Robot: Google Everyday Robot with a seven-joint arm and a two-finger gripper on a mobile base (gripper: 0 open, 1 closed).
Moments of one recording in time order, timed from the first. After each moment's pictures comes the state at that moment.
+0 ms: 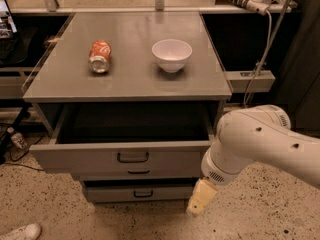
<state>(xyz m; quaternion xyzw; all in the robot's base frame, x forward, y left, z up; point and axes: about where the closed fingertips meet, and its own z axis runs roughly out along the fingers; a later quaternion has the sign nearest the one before) 0.420 -0.129 0.669 -0.50 0.86 0.06 0.10</state>
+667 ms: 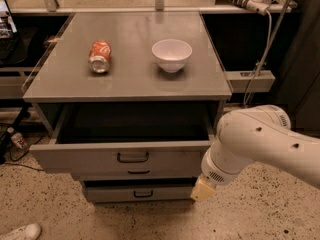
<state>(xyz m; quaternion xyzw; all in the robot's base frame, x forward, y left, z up) 0.420 -0.129 0.669 -0.50 0.86 0.06 0.10</state>
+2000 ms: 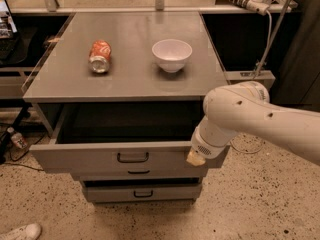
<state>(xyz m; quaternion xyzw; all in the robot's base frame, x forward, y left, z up) 0.488 -0.114 0.679 -0.51 0.85 0.04 0.12</state>
